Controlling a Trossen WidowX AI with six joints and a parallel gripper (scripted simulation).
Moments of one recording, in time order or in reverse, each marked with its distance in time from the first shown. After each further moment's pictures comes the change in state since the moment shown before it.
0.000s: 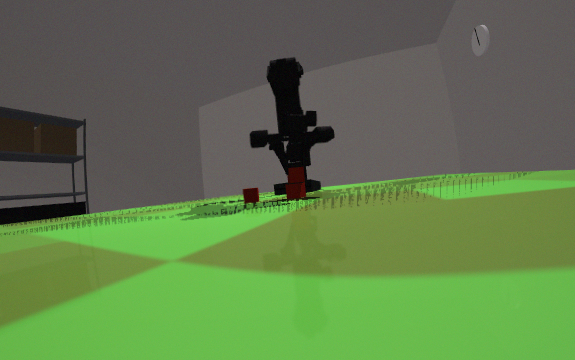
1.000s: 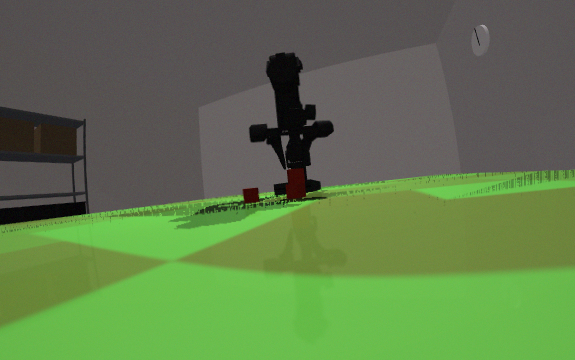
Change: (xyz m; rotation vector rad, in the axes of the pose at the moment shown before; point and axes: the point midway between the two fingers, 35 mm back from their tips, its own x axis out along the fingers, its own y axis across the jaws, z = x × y) arm -0.013 0.000 0.000 0.000 0.000 0.000
